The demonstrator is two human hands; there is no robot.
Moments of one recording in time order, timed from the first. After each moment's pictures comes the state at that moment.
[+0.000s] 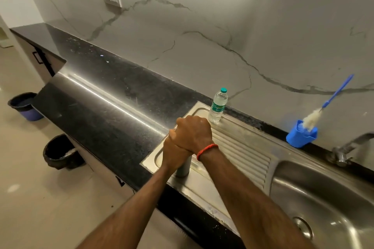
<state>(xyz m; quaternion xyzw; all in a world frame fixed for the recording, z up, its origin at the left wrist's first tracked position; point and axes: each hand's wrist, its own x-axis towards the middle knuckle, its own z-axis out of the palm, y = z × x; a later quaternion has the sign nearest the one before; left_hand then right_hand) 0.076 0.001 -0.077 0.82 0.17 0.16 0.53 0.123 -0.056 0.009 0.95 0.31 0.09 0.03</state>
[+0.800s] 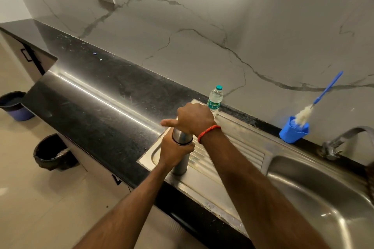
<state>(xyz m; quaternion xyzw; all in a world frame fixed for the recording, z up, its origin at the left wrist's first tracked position) 0.069 0.006 -0.082 0.75 0.16 0.15 0.62 0.126 -0.060 0.057 0.95 0.31 -0.04 0.08</state>
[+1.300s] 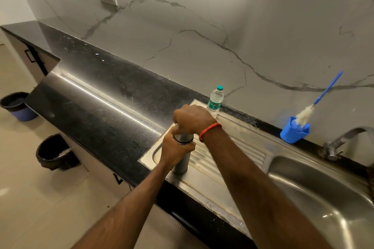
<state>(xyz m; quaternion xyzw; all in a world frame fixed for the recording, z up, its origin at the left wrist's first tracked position) 0.071 0.008 -0.088 0.76 0.16 0.15 0.62 0.125 -0.059 0.063 0.91 0.39 -0.11 0.08</state>
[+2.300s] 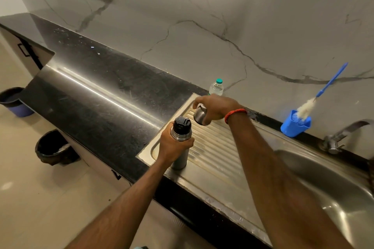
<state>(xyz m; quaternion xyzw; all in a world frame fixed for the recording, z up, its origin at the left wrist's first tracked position) 0.070 0.008 -0.091 0.74 0.15 0.15 0.64 0.190 -0.120 0.055 0.94 0.29 -0.17 -0.02</state>
